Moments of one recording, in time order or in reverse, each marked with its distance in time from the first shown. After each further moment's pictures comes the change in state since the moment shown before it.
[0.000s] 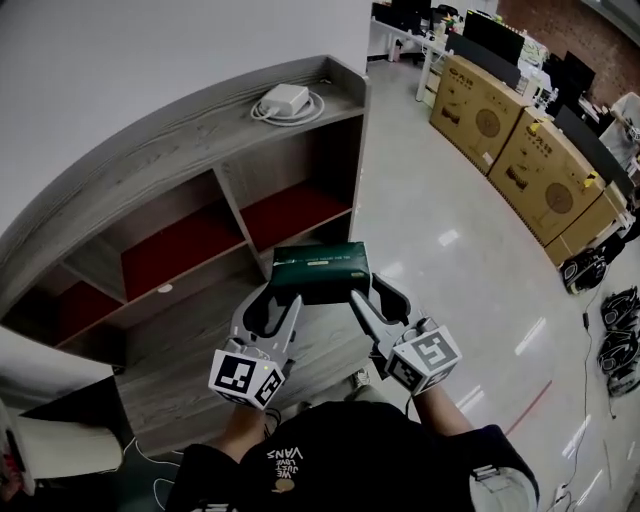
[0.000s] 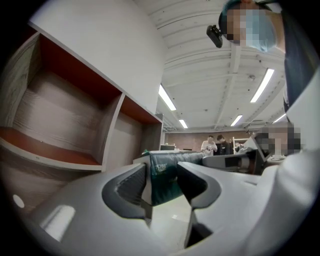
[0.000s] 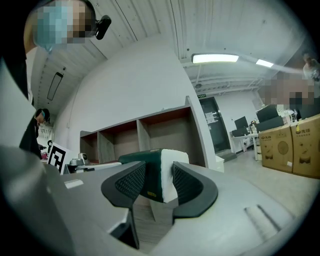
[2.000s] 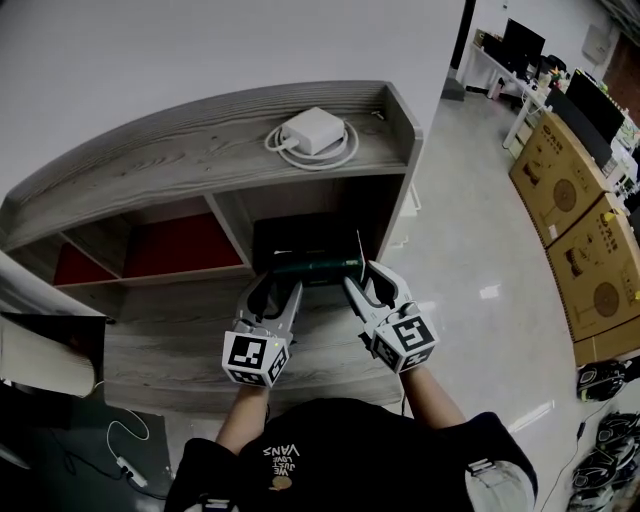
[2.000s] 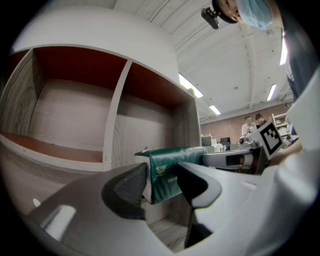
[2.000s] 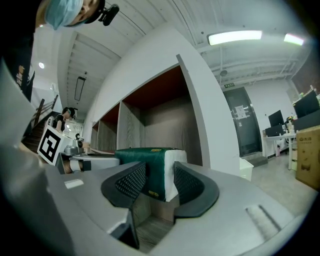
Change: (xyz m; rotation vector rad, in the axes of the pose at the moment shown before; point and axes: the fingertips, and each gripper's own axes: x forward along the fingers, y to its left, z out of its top) left arm 0.096 0.084 -0.046 0.101 0.061 0.443; right arm 0.152 -0.100 -0.034 -0.095 0.052 0.340
